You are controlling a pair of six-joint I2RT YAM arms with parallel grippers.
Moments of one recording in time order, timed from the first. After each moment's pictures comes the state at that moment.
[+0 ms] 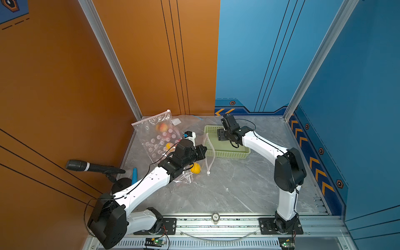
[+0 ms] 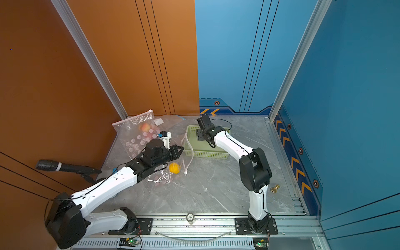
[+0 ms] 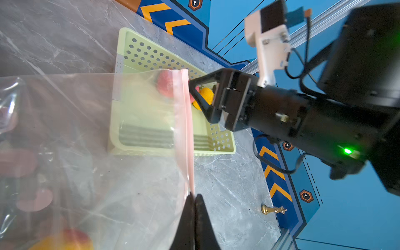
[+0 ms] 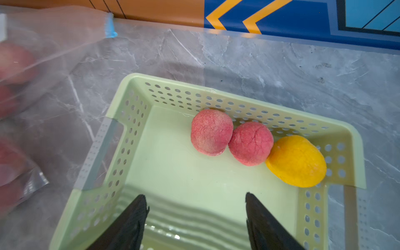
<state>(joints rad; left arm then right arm) -0.61 1.23 0.83 -0.05 0.08 -0.82 0.55 2.00 1.67 -0.51 0.24 0.31</state>
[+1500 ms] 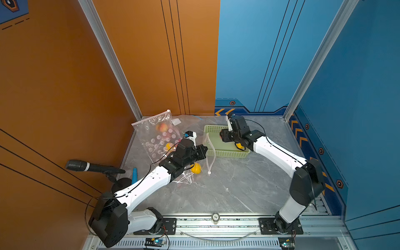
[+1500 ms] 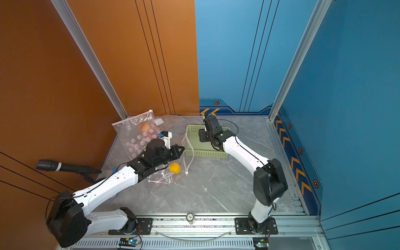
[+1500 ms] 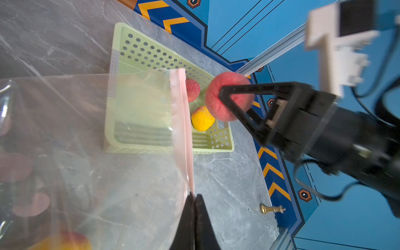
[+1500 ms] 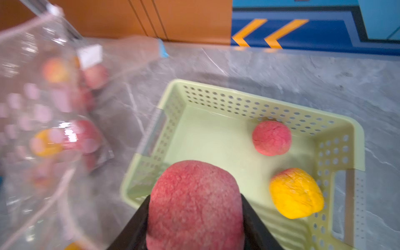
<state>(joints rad) -0.61 1.24 0.84 -0.03 0.09 -0.82 0.58 1.63 1.38 -0.39 0.05 0.34</state>
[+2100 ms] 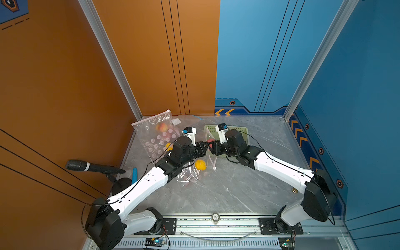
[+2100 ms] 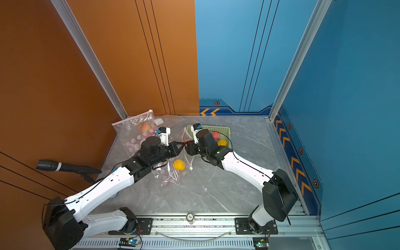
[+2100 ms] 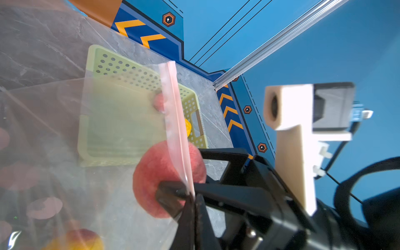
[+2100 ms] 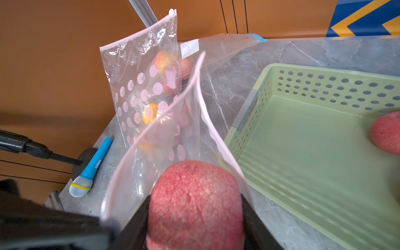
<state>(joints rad) -0.63 1.18 0.89 -0.04 0.11 -0.84 0.76 1.55 1.18 -0.15 -0.05 0.45</state>
